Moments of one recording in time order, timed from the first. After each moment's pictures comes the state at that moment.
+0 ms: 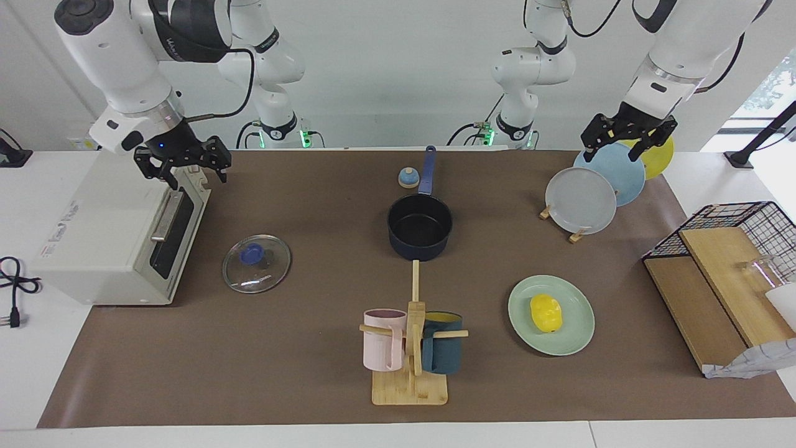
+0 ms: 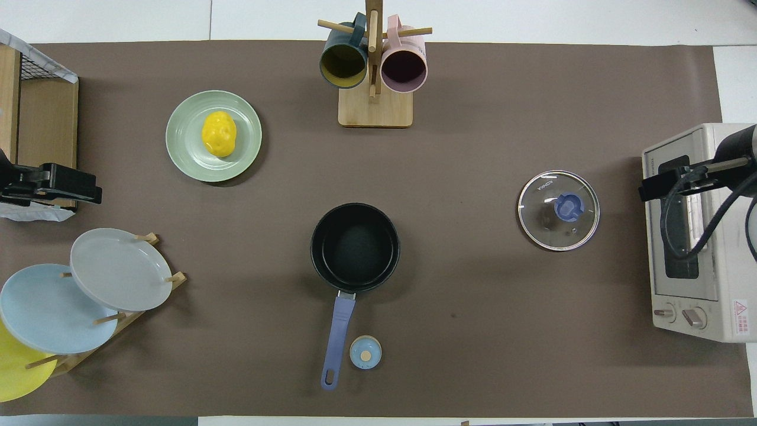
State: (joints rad) left arm -0.04 -0.06 -0.06 -1.60 -0.02 1.52 -0.05; right arm -0.02 -0.02 0.00 -1.68 0.00 1.62 -0.17
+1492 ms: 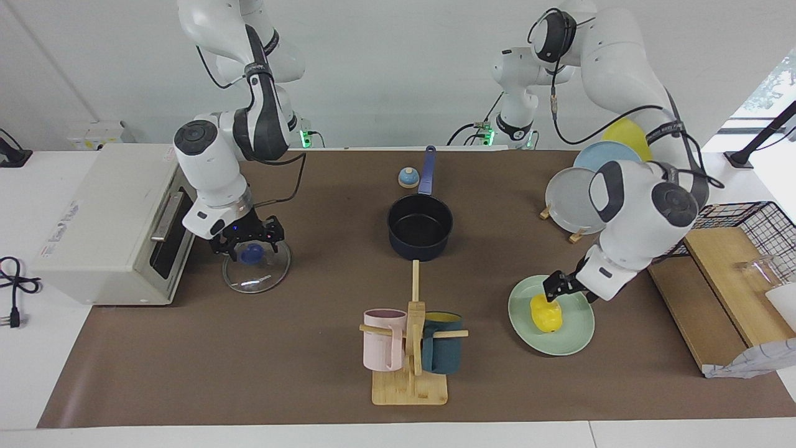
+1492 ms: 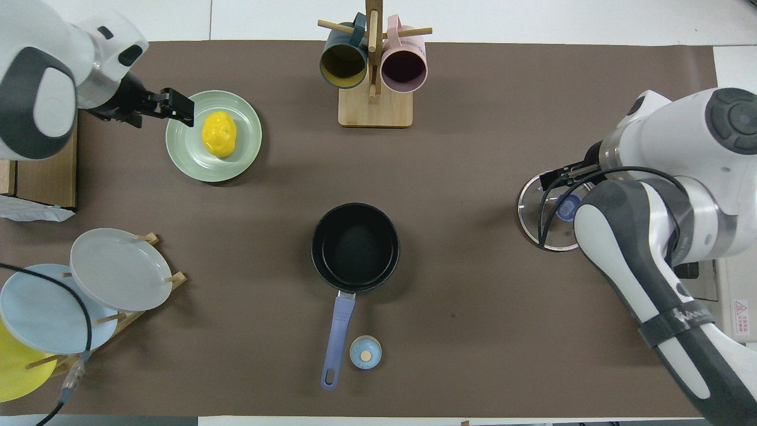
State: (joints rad) left arm -0.08 0.64 -0.11 -1.31 -0.03 1.96 -0.06; right arm 0.07 0.13 0.01 -2.06 0.01 2.27 -0.13
